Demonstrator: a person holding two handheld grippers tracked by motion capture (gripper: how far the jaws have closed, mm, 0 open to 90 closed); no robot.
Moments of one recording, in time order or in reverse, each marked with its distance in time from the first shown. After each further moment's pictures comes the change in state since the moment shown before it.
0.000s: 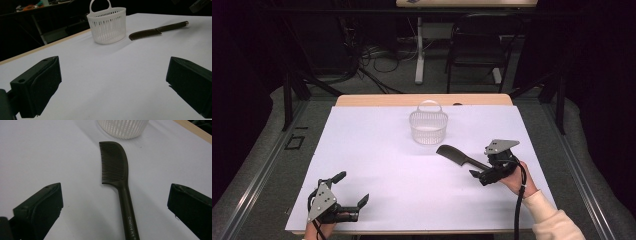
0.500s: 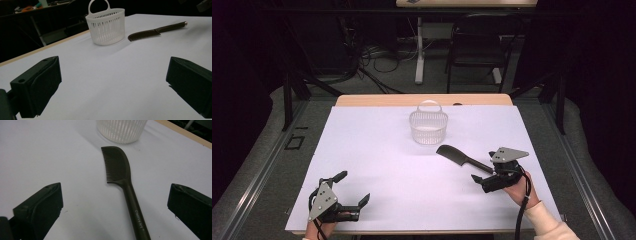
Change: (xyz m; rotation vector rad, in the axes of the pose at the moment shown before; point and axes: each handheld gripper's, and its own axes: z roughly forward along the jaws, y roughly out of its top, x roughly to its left) left arm 0.000 0.001 0.002 -0.006 -0.005 0.008; right arm 0.015 -0.017 -0.014 -0.089 -0.035 0.049
